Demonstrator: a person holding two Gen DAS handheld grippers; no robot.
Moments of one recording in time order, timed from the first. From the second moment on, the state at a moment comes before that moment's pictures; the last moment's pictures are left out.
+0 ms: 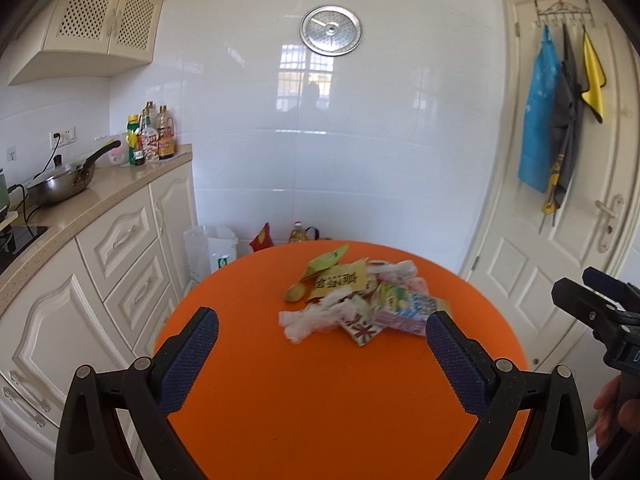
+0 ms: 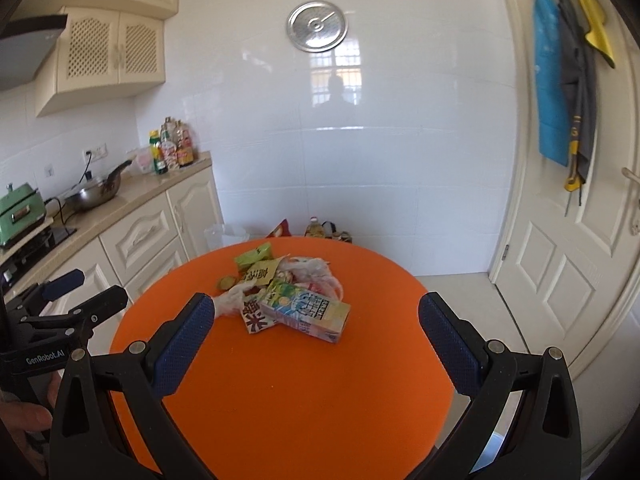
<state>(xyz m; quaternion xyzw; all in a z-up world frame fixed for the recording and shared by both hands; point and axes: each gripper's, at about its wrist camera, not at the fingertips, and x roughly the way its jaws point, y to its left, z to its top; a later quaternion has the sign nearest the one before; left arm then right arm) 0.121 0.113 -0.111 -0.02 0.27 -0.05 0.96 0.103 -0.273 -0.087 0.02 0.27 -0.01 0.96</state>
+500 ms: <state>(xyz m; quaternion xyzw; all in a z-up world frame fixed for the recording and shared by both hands) 0.243 0.057 -0.156 0.07 0.37 -0.05 0.92 0.216 -0.287 -0.191 -0.02 0.40 0.02 0.92</state>
